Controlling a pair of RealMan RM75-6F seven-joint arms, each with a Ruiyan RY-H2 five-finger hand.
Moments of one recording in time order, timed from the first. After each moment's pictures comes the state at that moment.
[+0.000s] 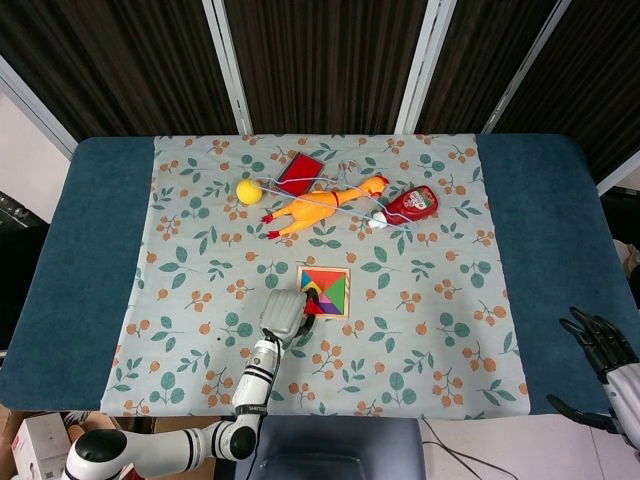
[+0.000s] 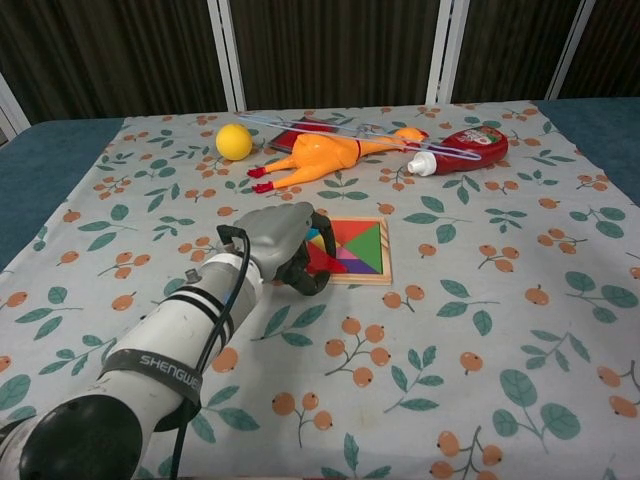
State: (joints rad) left arm -0.83 -2.14 -0.32 -1.12 0.98 1.06 0.52; right arm -0.02 -0.94 -0.09 -1.55 -1.80 1.70 0.40
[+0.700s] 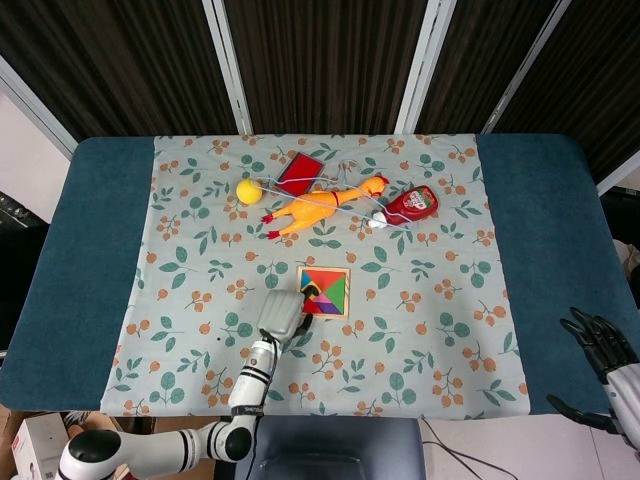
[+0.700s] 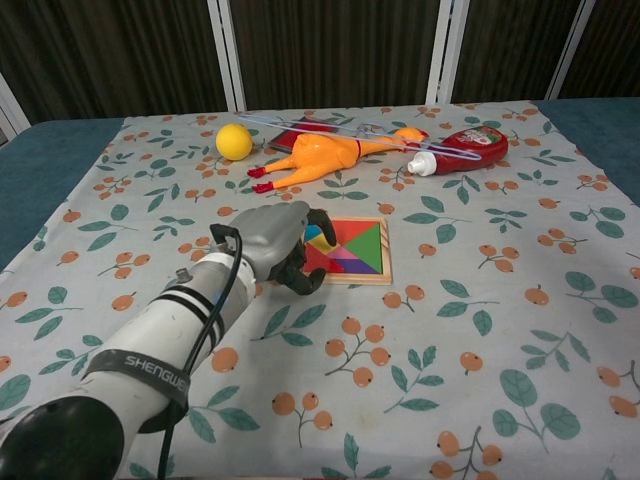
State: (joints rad) left arm -0.81 -2.11 -0.31 -1.16 0.99 1.06 0.53; right arm -0.02 -0.94 -0.09 -1.56 -1.80 1.70 0.39
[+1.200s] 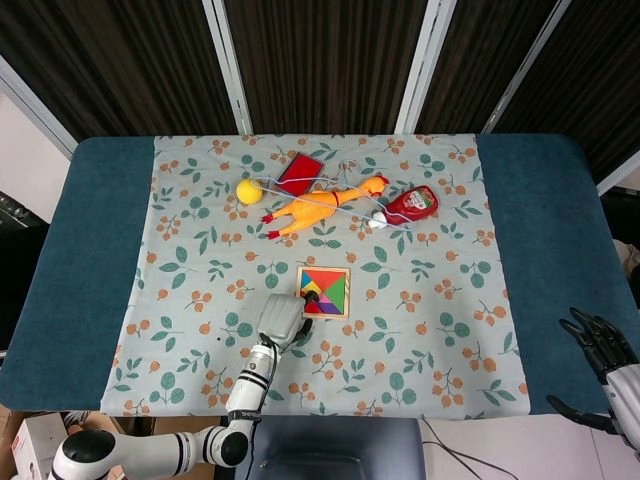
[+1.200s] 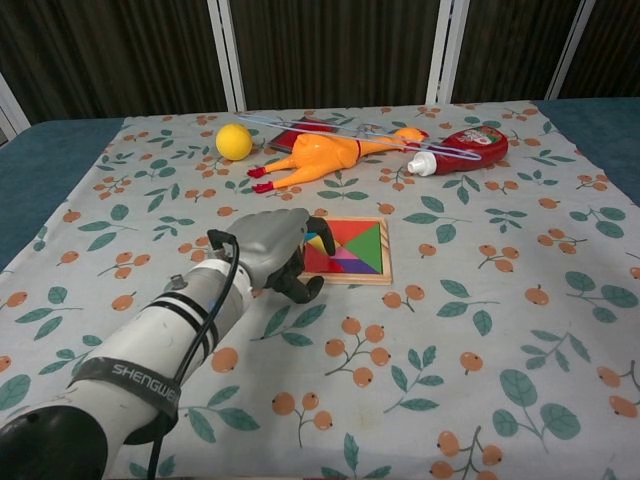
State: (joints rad) left arm -0.79 -2.09 -0.28 -1.21 0.99 1.06 0.57; right arm -0.02 -0.94 -0.09 -1.56 -1.80 1.70 0.39
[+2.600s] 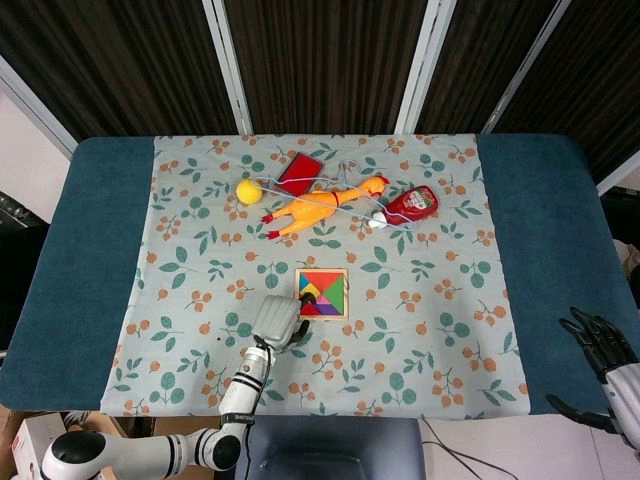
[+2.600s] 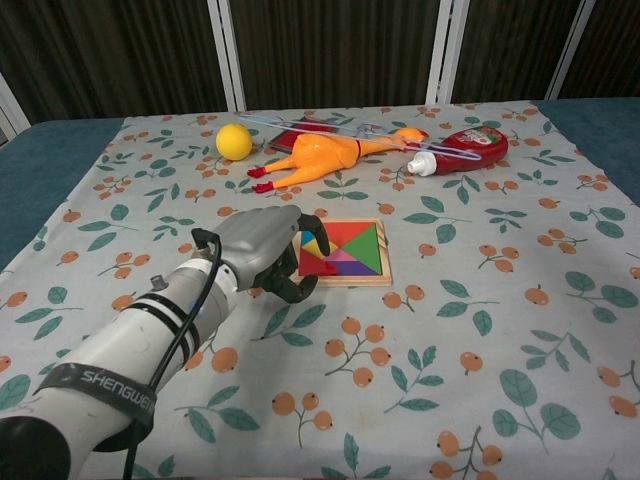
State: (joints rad) left arm -0.76 -2.04 -0.25 -1.28 1.03 1.09 0.54; right arm -0.02 -0.94 -0.09 -1.56 -1.80 1.69 0.38
